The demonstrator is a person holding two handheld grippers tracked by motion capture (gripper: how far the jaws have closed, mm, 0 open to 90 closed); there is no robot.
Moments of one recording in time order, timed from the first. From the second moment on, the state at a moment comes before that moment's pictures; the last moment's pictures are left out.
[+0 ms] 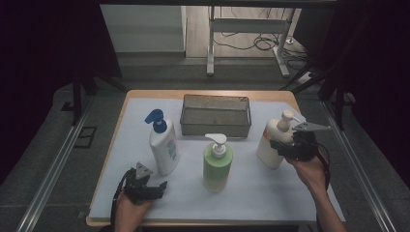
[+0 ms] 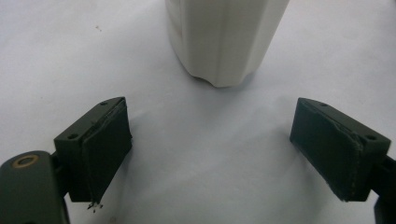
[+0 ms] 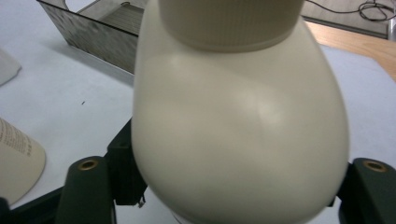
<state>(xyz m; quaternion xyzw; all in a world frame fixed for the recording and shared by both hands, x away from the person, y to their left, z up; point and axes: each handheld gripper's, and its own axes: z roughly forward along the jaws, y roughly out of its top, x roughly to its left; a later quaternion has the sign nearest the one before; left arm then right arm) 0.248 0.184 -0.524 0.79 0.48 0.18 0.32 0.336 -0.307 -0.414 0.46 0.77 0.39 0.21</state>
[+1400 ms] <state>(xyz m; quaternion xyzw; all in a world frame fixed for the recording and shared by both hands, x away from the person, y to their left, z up) 0.249 0.184 -0.524 0.79 0.48 0.18 0.32 0.333 -0.281 -0.371 0.44 0.77 0.40 0.21</state>
